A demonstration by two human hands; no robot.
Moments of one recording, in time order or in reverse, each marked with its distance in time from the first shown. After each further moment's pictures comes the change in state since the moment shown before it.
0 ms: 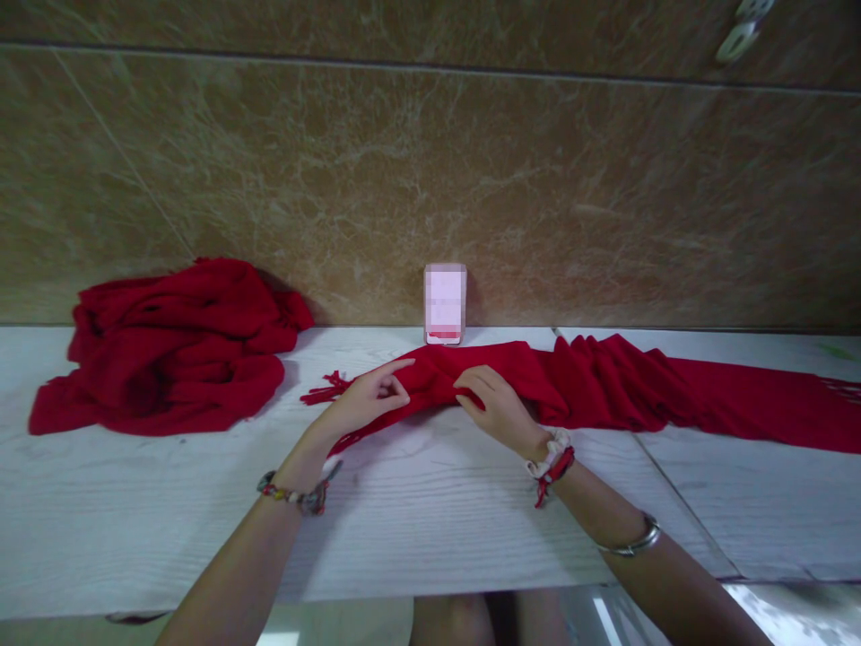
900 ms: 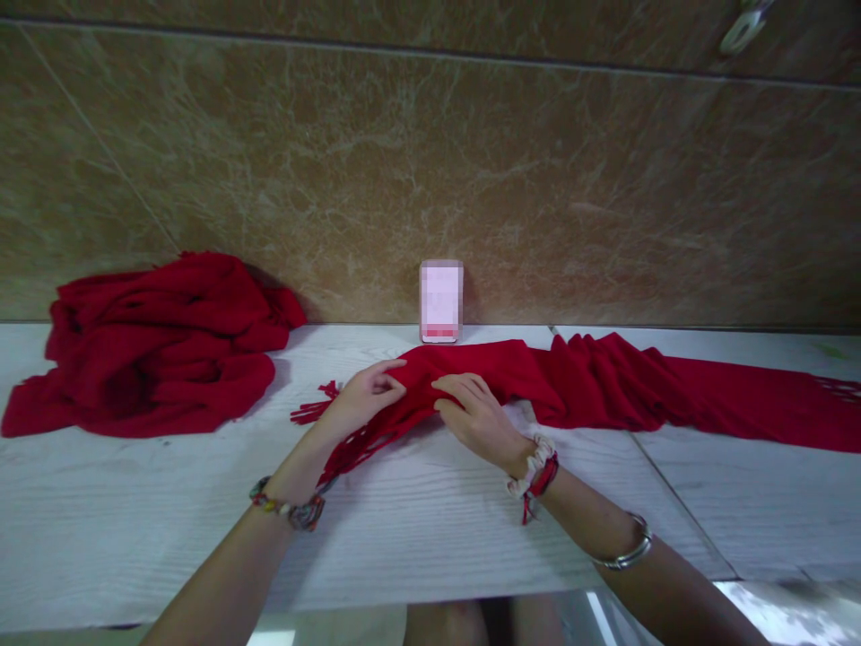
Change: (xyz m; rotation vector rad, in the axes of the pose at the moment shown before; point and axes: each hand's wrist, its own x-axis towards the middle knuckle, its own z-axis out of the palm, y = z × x) left_hand 0.004 -0.001 0.009 -0.065 0.158 -0.076; right_hand -0.001 -0.016 0.011 -0.133 0.001 -0.191
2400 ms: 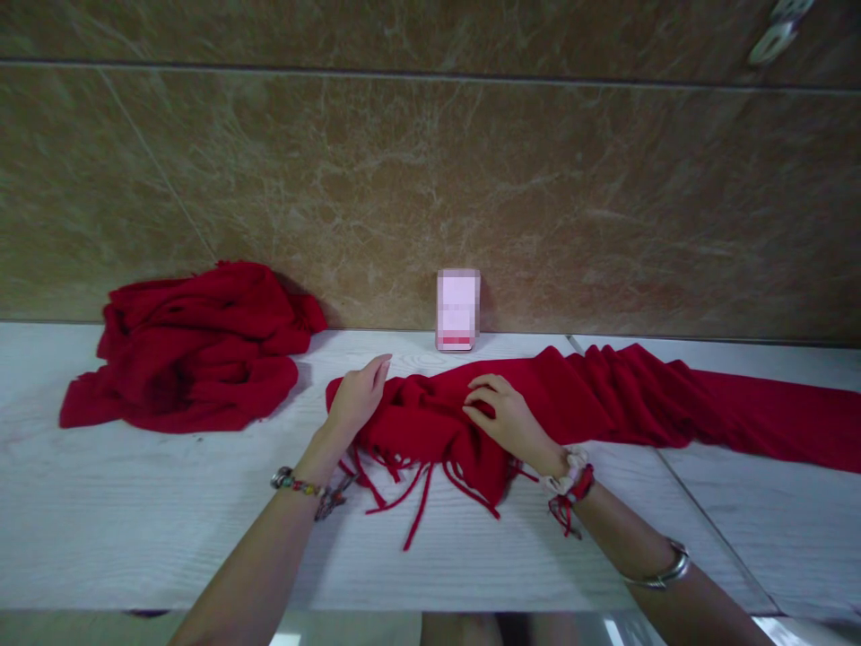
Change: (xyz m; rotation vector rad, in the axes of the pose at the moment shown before) left_hand 0.006 -0.010 -0.023 0.885 0.359 0.032; right_hand 0.000 0.012 -0.005 0.179 -0.126 0.420
